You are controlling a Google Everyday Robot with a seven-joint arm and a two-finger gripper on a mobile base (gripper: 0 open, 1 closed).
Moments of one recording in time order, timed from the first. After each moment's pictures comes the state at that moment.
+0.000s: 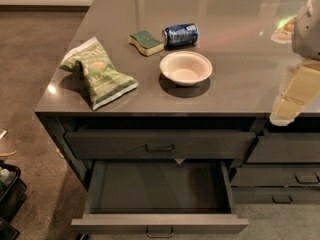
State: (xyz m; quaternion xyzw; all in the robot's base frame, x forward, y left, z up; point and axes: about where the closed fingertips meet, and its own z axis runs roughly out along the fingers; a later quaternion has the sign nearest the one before) arm 0.439 -0.215 0.982 -0.60 0.78 -0.04 0.17
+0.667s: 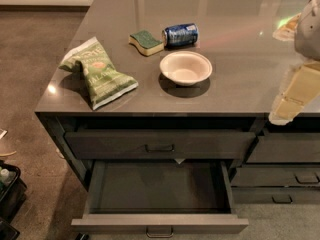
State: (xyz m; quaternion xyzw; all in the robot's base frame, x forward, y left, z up) arm 0.440 -0.213 0.984 -0.60 0.78 -0.04 0.19
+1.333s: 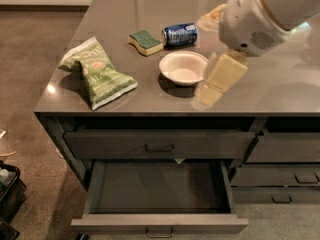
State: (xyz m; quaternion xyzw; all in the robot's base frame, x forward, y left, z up) arm 0.467 -0.084 0.994 -0.65 0.69 0.07 0.31
